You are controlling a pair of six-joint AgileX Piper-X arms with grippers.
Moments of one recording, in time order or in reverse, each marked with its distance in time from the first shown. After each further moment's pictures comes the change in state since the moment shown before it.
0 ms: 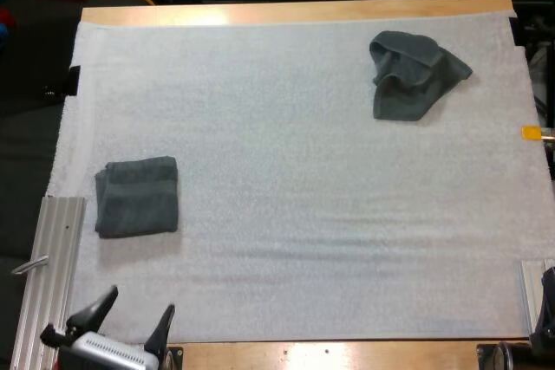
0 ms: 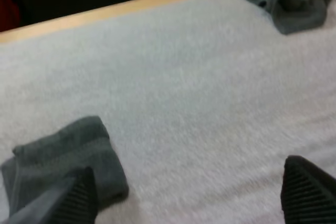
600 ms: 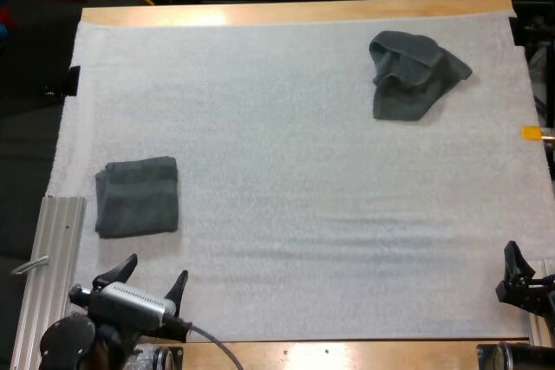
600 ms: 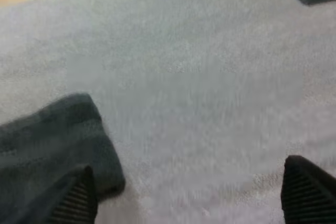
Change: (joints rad) left arm 0.000 0.004 0.282 -0.190 0.000 0.000; right arm 0.000 0.006 0.351 -0.095 -0.003 0.000
